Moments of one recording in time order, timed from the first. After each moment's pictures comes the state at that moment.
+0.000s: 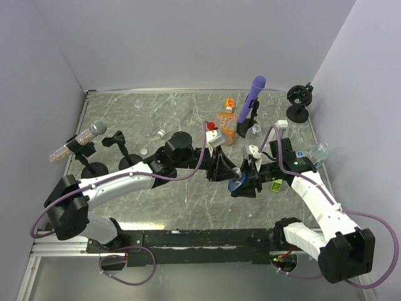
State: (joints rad) left arm -0.95 1.42 1.01 0.34 0.65 -0.35; right arm 0.23 1.01 0.78 -0.85 -1.31 -0.80
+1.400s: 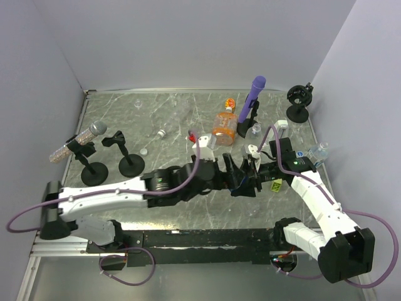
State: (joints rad) left arm -1.33 1.37 1.26 -0.30 -0.50 -1.01; right arm 0.23 1.01 0.79 -0.85 -1.28 -0.79
